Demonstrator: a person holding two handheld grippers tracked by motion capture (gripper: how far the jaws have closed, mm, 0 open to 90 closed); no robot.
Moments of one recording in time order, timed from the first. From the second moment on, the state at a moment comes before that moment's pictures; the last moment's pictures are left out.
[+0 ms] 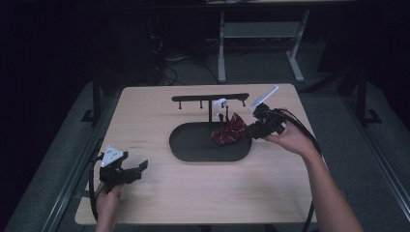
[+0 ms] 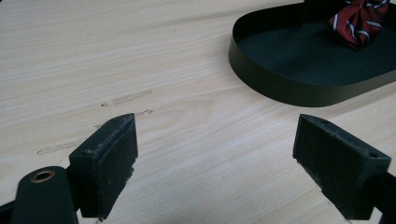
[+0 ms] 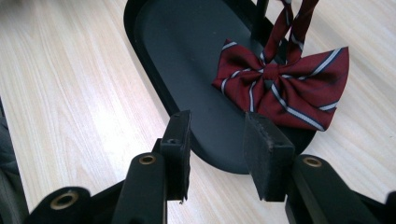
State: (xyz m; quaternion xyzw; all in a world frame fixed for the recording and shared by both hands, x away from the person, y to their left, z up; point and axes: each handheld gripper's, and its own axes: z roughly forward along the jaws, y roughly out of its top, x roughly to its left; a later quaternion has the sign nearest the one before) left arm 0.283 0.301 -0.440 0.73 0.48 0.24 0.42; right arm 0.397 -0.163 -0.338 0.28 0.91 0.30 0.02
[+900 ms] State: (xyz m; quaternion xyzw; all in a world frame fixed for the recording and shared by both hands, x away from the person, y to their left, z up) left arm 0.283 0.300 -0.441 0.73 0.47 0.24 0.42; right arm 0.379 -0.181 -0.359 0.30 0.90 0.31 0.01
